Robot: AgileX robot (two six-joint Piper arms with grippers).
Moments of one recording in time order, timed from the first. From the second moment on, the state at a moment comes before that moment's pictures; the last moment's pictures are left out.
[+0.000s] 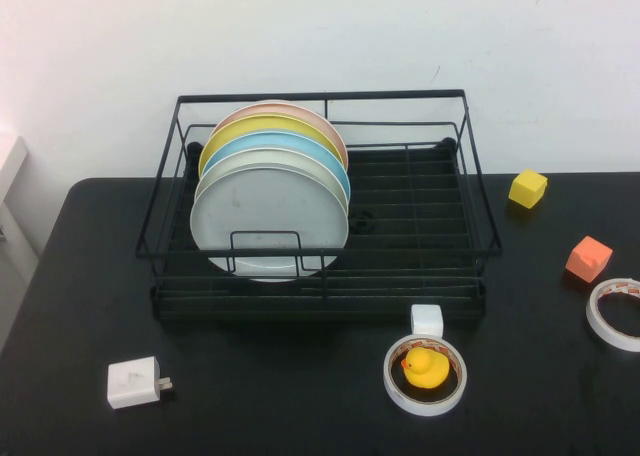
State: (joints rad) right arm 0.44 0.24 -0.37 0.28 0.77 -0.50; left arm -0.08 -0.01 0.02 -0.07 0.35 -0.13
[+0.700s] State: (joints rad) right arm 0.07 0.00 -0.16 0.26 0.60 -0.62; left arm -0.08 -0.01 0.02 -0.07 0.35 -0.13
